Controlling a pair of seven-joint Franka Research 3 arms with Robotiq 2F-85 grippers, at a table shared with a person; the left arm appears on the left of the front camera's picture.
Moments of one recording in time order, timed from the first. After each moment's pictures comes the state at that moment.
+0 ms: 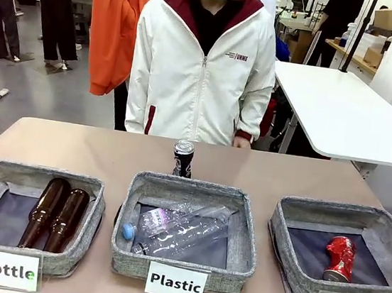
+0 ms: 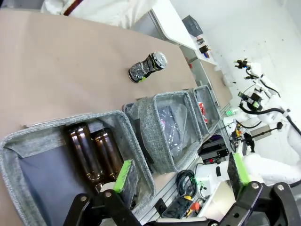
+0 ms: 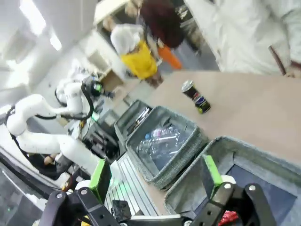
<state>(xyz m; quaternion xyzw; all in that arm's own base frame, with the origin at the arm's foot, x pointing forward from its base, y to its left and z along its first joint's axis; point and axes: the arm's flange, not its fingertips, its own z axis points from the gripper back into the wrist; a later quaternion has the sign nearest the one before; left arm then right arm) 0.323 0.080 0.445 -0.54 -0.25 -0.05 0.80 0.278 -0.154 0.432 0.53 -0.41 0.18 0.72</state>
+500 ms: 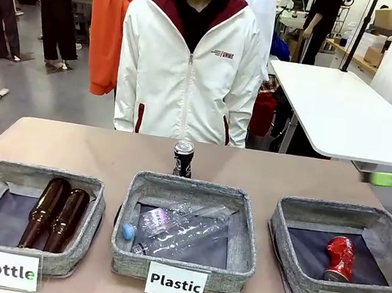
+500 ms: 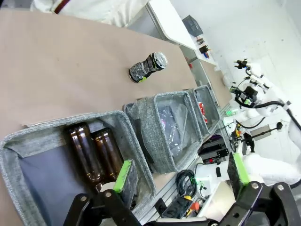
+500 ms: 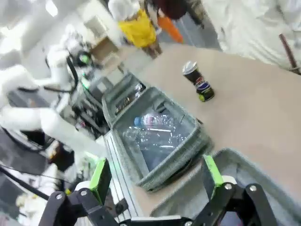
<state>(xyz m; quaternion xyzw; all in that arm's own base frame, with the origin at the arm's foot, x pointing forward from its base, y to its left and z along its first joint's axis) 0.324 0.080 0.444 -0.54 -0.25 -0.05 0.80 0.351 -0.046 0.429 0.49 -0.34 0.28 0.75</state>
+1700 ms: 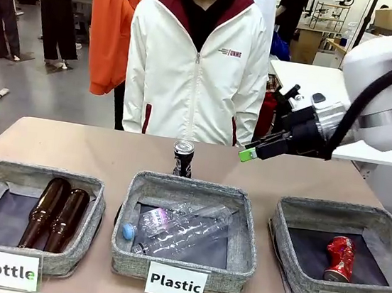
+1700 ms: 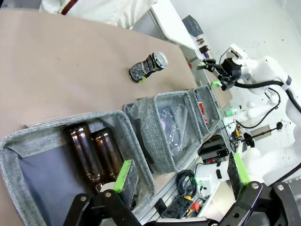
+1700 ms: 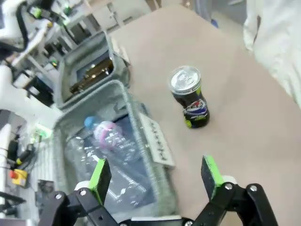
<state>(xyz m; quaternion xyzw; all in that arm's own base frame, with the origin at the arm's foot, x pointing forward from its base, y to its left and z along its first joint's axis) 0.324 0.080 0.445 -0.54 -0.25 -0.05 0.80 0.498 0.148 0.405 0.38 -0.28 0.45 0.76</state>
